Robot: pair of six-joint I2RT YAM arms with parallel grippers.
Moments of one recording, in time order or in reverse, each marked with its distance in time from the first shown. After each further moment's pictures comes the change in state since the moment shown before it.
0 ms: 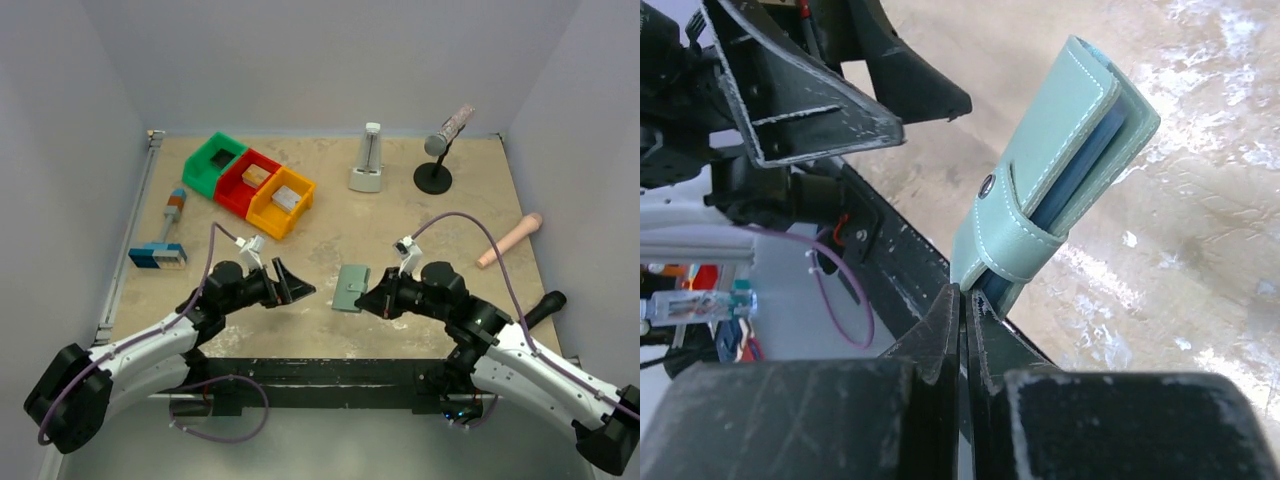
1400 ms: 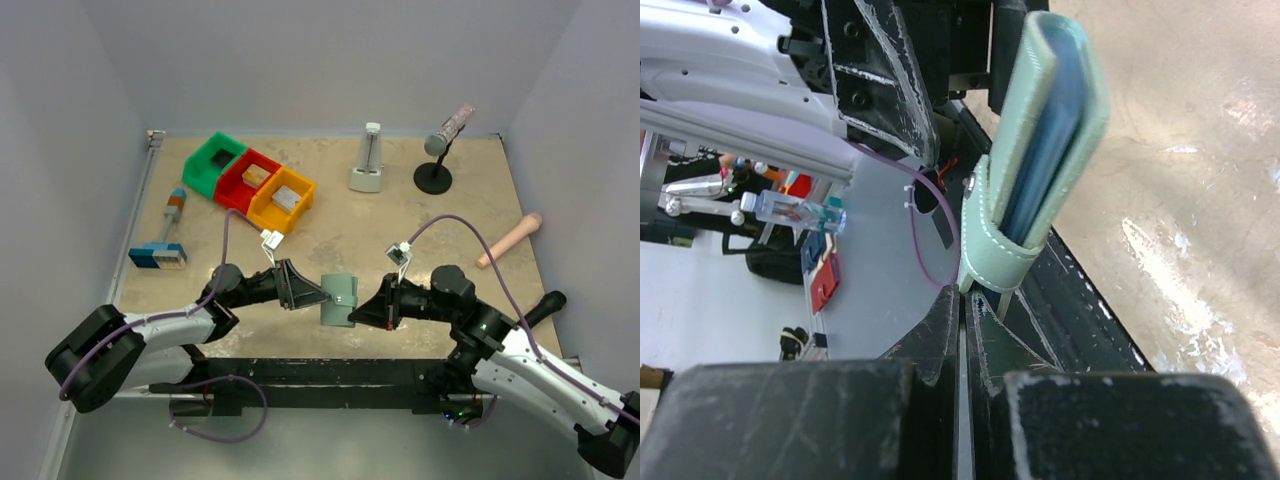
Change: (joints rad) left arm -0.085 0.211 -0.034 0.739 0.321 -0.195; right arm 0.012 -0.075 -0.016 0.109 -0.280 0.021
